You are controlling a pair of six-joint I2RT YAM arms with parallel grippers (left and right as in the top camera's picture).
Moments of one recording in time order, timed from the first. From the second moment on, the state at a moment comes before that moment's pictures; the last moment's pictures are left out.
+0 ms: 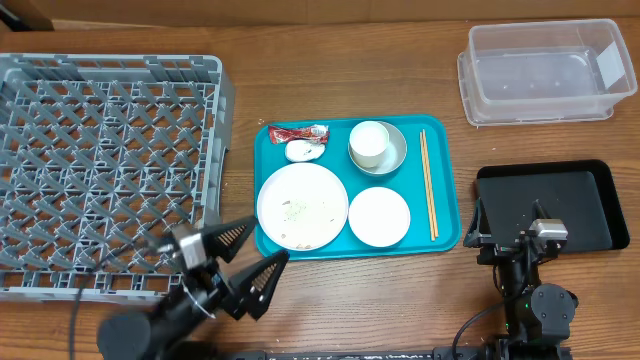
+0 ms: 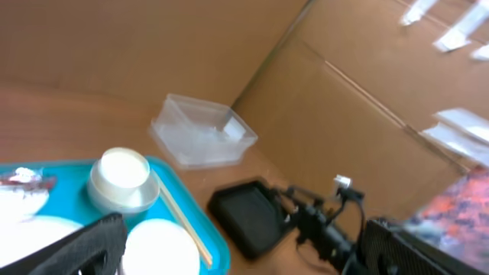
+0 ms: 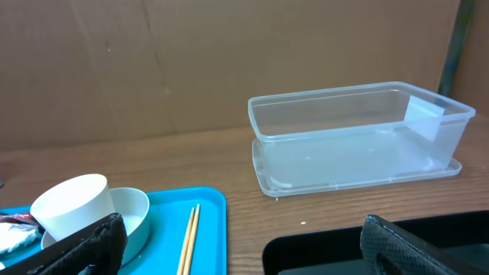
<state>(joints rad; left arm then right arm) -0.03 0.23 0.49 -0.22 0.82 -0.66 -0.05 0.01 0.02 -0.03 -0.03 0.10</state>
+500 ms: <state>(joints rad) -0.03 1.06 1.22 -1.22 0.62 -0.12 -0.05 0.01 0.02 -0.03 -0.03 0.10</state>
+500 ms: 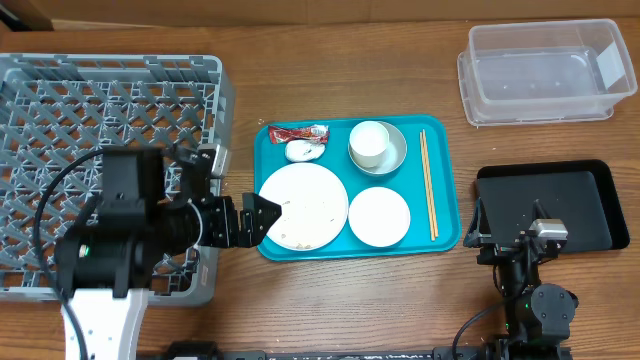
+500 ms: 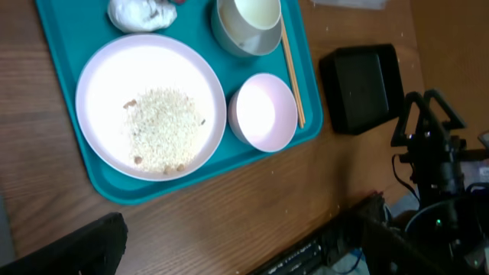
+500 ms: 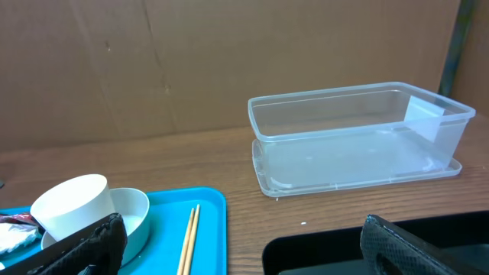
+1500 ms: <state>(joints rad) -0.64 1.25 1.22 -0.88 0.34 -0.32 -0.05 0.01 0.02 -0.04 -0.03 0.10</state>
